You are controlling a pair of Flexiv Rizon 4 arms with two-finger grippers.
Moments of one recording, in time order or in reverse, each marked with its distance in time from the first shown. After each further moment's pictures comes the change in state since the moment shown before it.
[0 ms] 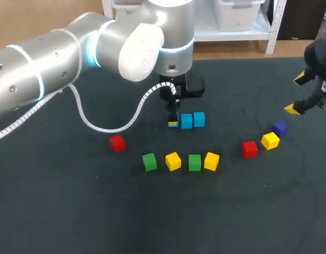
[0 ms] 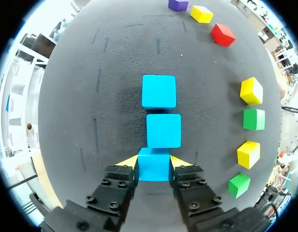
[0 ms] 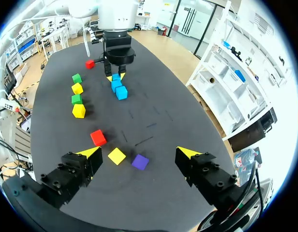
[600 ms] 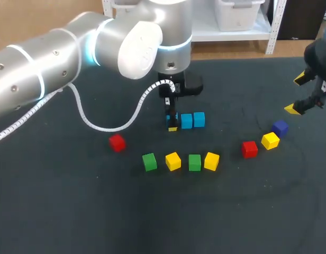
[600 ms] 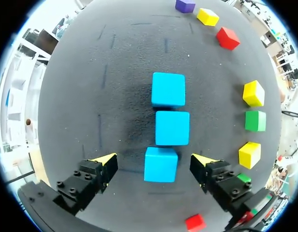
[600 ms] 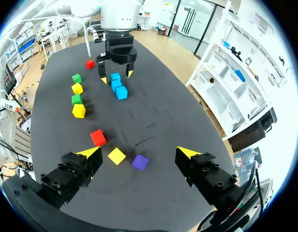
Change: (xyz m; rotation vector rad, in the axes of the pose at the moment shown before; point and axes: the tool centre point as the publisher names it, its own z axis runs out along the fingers) left arm 0.003 0.007 0.000 0.007 -0.005 -0.037; right arm 0.000 0.000 0.000 0.000 0.000 0.000
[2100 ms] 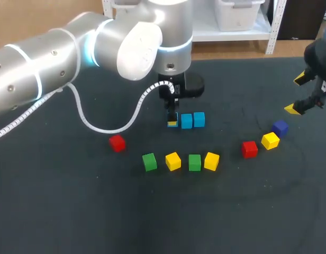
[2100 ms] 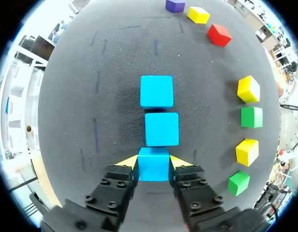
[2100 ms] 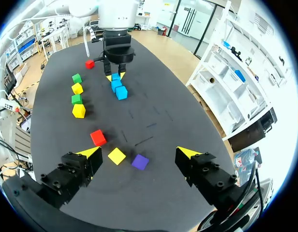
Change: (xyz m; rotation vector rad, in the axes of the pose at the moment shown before) left arm -0.002 -0.008 -0.002 0.000 -0.003 0.053; right arm 0.000 0.000 0.000 0.000 0.000 0.000
